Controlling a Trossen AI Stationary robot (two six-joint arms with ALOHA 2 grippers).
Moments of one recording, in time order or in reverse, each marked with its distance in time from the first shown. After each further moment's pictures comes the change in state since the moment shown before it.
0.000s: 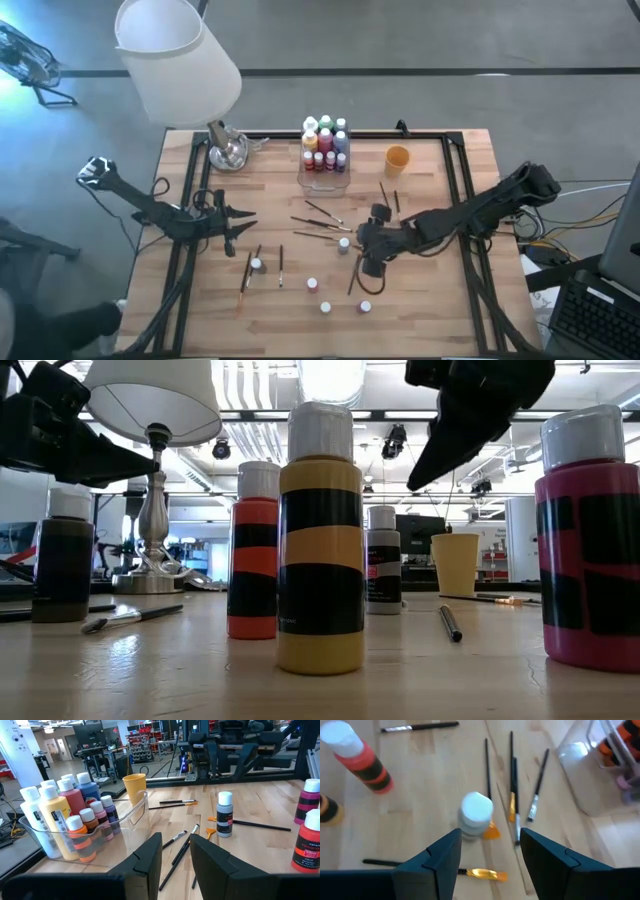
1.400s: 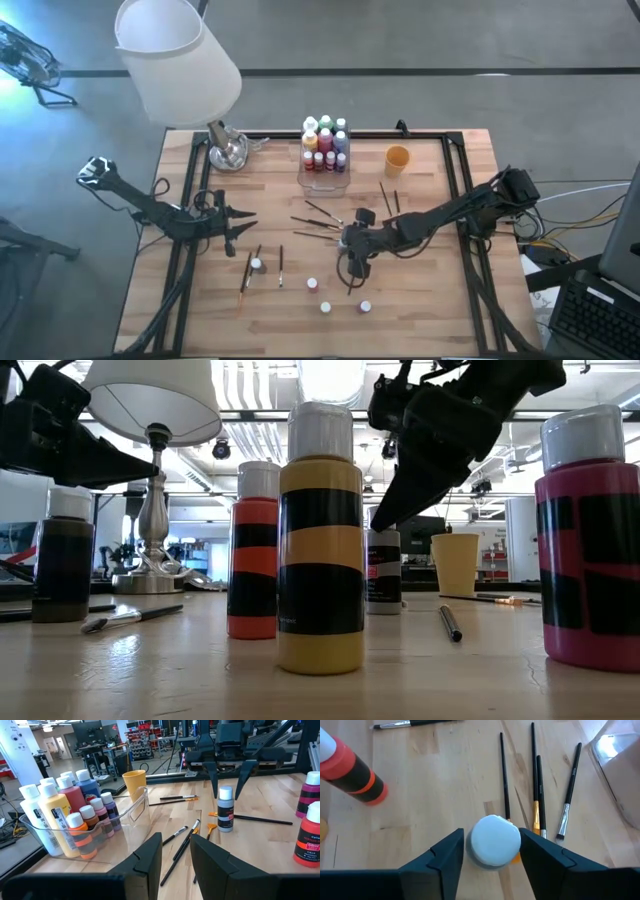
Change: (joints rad) left arm 0.000 0.001 0.000 -0.024 0.000 0.000; right arm -0.071 0.169 -0.005 0.204 -0.097 -0.032
